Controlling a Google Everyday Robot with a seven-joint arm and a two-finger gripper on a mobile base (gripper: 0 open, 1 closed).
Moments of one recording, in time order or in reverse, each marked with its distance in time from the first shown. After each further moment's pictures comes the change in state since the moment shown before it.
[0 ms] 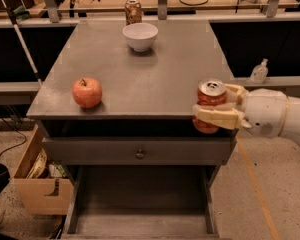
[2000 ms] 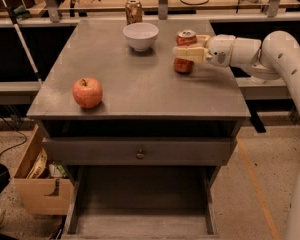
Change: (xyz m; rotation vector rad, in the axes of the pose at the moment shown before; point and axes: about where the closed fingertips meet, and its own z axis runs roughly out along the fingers) arm 0.002 -0.224 0.122 -0.011 -0.043 0.064
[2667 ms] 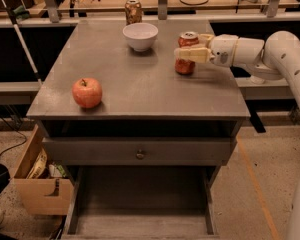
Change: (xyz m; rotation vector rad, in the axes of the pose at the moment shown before) arm 0.000 -0.003 -0.007 0.010 0.001 -0.001
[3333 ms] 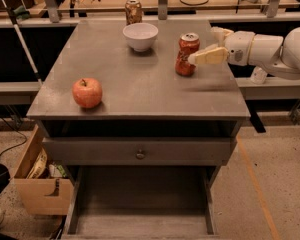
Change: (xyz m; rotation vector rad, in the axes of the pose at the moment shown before) arm -0.011 -0.007 -0.044 0.101 0.052 -0.033
